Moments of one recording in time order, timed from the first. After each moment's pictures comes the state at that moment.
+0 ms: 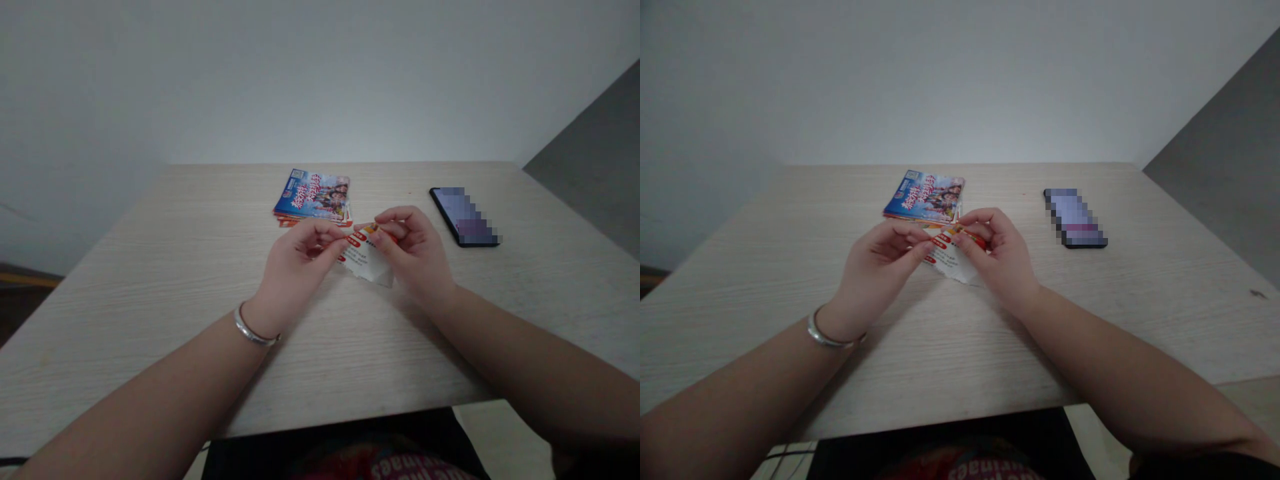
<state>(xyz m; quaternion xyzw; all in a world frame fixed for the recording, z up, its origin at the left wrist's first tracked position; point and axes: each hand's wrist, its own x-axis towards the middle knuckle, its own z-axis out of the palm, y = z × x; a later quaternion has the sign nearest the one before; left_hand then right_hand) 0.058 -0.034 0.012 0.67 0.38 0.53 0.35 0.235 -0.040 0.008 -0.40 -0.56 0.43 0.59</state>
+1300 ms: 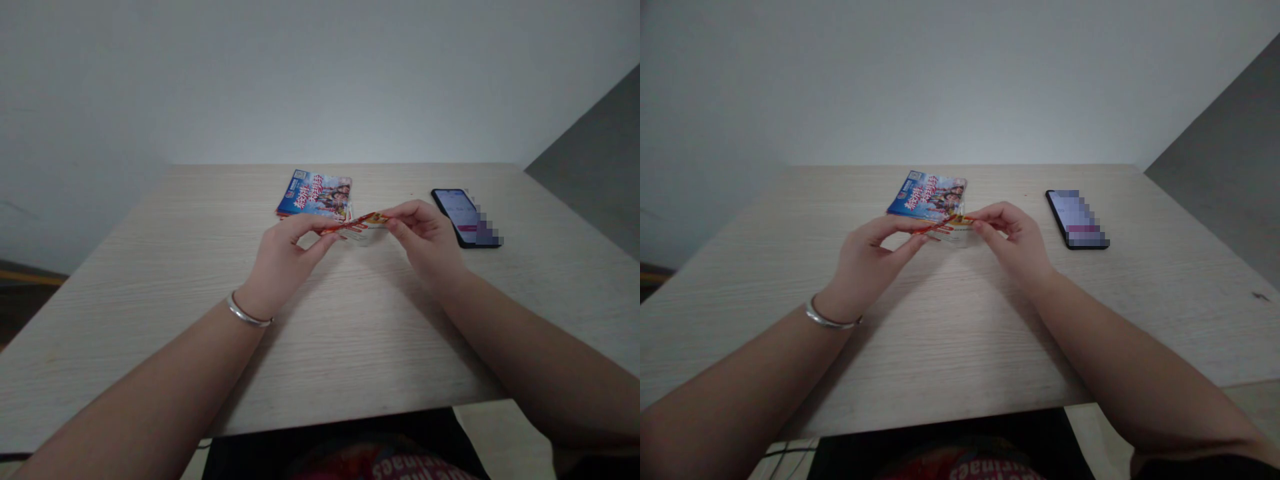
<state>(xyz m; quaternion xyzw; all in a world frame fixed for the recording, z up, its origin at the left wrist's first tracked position) 0.042 -0.024 0.015 0.79 0.37 0.48 0.11 0.266 -0.017 0.003 -0.35 -0.65 0.31 0.60</state>
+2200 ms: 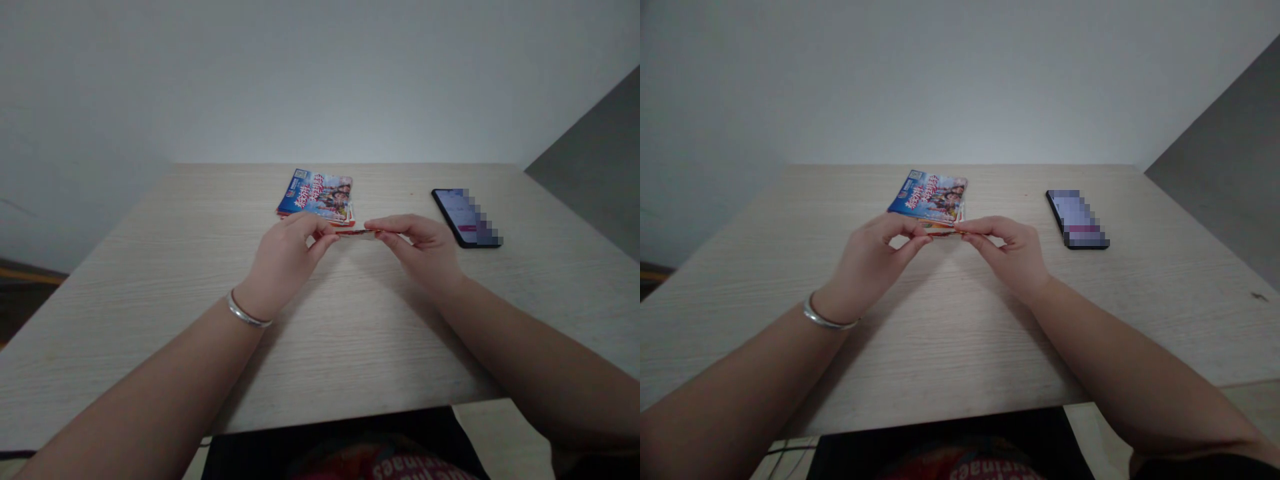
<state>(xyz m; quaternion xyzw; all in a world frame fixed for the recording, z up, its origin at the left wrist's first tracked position) 0.040 -0.022 0.018 0.82 0.43 0.38 0.02 0.262 -0.033 0.007 -0.40 -0.71 0.21 0.54</state>
